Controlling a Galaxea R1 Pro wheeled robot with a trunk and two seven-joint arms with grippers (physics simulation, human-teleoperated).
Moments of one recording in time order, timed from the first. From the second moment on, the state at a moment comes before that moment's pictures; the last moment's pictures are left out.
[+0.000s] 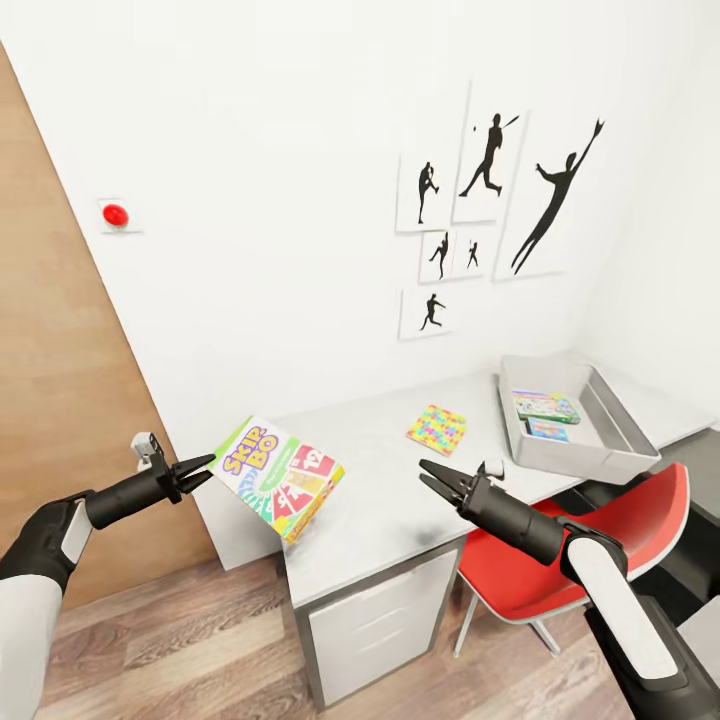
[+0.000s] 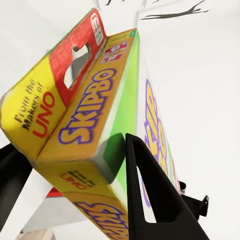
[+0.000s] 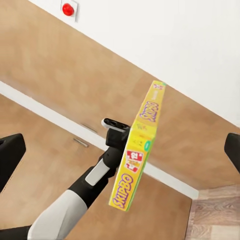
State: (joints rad) left arm -0.80 0.30 0.50 -0.60 0.11 1.03 -1.42; right arm -0.35 -0.21 0.09 -1.55 -1.20 0.80 0.50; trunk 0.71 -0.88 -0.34
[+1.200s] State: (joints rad) left arm -0.80 0.30 0.50 -0.60 0.10 1.03 -1.42; right arm -0.35 -0.21 0.09 -1.55 -1.20 0.80 0.31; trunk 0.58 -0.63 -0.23
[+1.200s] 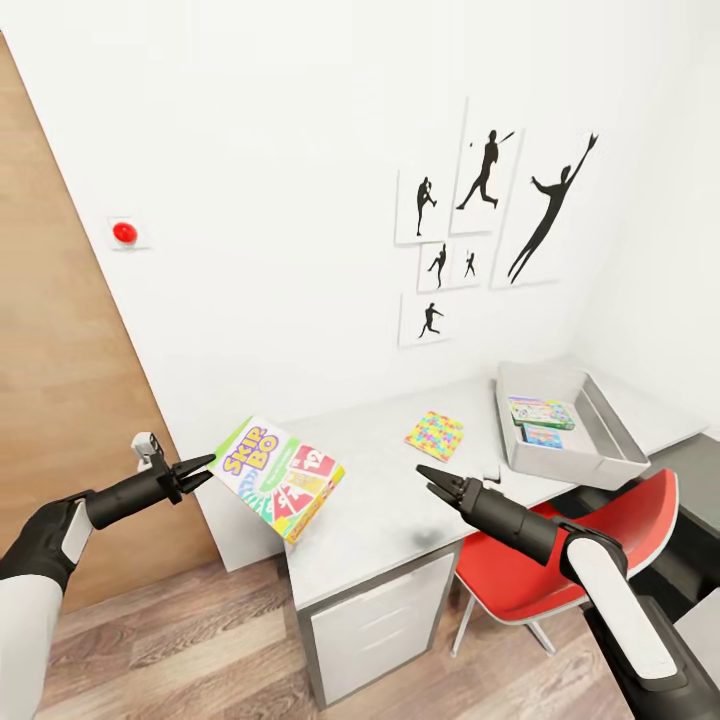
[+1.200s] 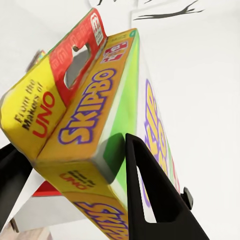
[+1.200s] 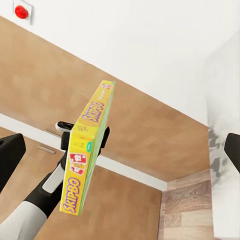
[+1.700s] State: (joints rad) left arm -0.80 0.29 0.50 -0.60 0.10 1.03 -1.42; right arm -0.35 -0.21 0.09 -1.55 -1.20 0.80 0.31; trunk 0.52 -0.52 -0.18
